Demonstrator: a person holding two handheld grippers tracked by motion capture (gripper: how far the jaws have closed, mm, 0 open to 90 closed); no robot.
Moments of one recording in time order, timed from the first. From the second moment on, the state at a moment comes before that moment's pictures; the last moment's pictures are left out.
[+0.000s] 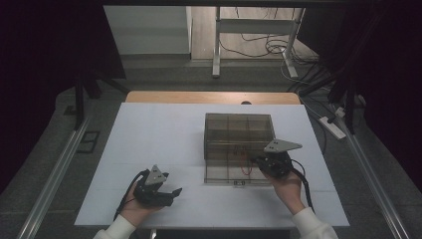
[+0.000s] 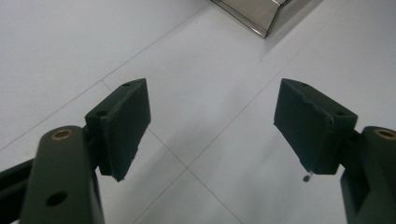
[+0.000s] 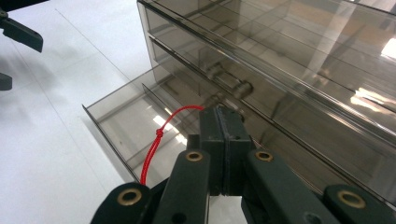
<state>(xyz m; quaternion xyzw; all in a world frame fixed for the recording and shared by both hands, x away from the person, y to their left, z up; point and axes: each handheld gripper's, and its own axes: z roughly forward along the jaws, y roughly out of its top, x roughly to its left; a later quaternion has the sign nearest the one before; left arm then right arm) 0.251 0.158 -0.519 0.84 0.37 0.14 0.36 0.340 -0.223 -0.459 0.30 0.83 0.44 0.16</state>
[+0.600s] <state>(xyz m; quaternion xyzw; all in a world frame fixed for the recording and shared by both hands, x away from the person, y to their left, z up) 0.251 0.158 -0.519 0.84 0.37 0.14 0.36 0.344 -0.195 -0.461 0.28 0.84 0.44 0.15</state>
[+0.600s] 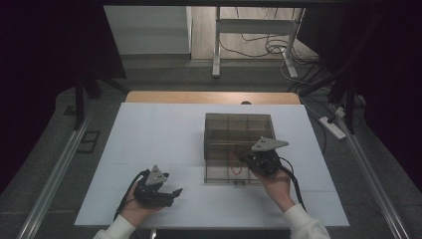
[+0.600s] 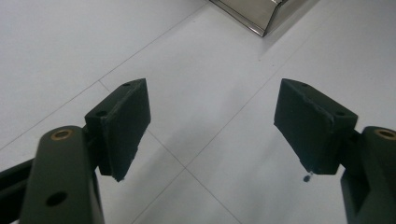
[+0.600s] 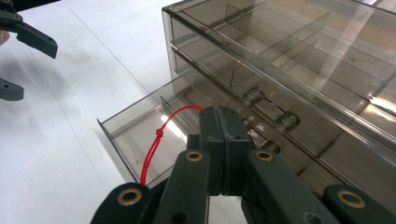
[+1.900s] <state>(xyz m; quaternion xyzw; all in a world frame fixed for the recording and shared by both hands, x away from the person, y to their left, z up) 0.252 0.157 -0.520 0.85 0.37 0.14 0.36 0.349 -0.152 -0.476 0.25 0.86 0.42 0.14</state>
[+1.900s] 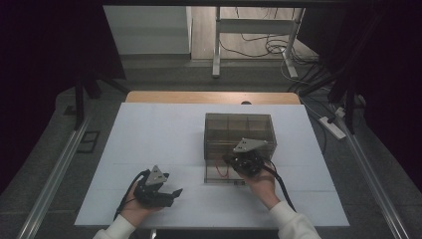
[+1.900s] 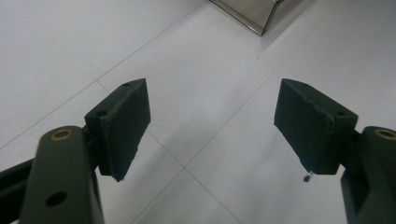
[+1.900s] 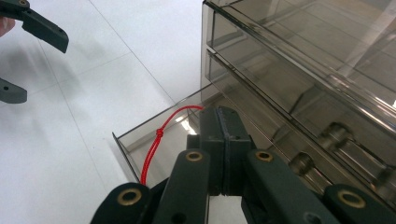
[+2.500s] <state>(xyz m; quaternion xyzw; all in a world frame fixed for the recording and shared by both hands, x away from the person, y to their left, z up) 0.252 0.157 -0.520 0.85 0.36 0.14 0.36 0.351 -0.142 -0.482 0.24 0.87 0.41 0.14</state>
